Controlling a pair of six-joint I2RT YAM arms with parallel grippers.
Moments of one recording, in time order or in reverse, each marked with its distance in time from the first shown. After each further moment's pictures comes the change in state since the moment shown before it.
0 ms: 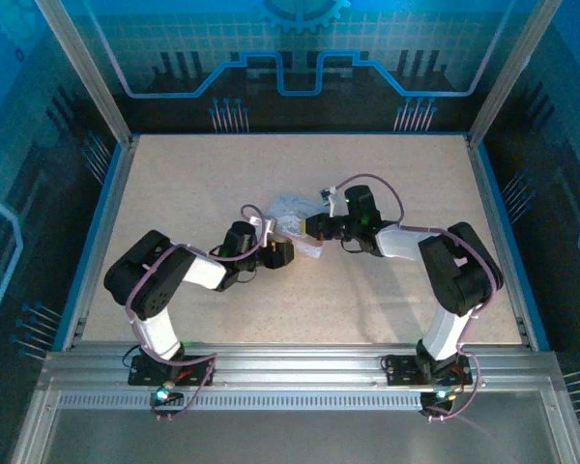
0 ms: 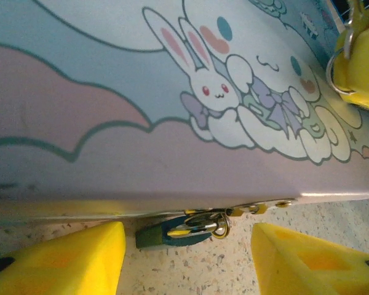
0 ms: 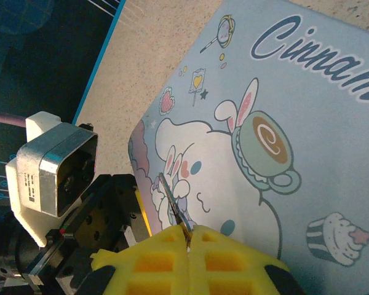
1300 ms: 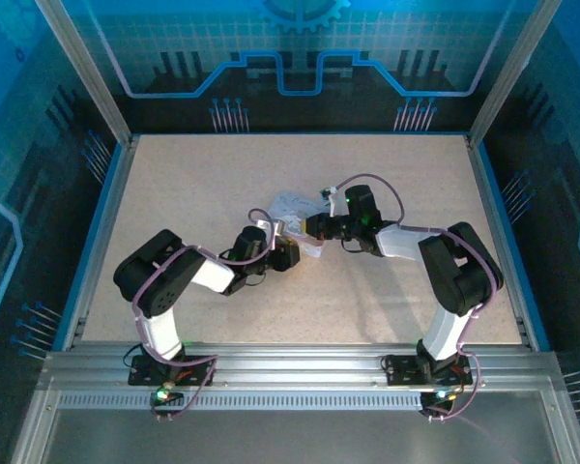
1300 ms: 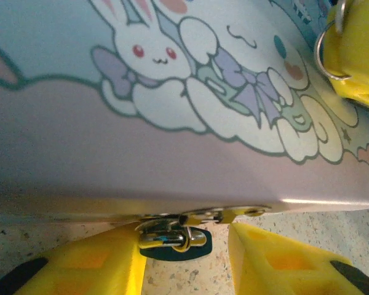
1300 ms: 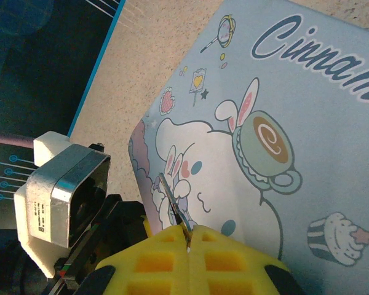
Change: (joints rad) left arm -0.081 0.040 0.018 0.045 -0.089 -0.086; right arm -0.002 0.000 0.000 0.001 0.000 0.000
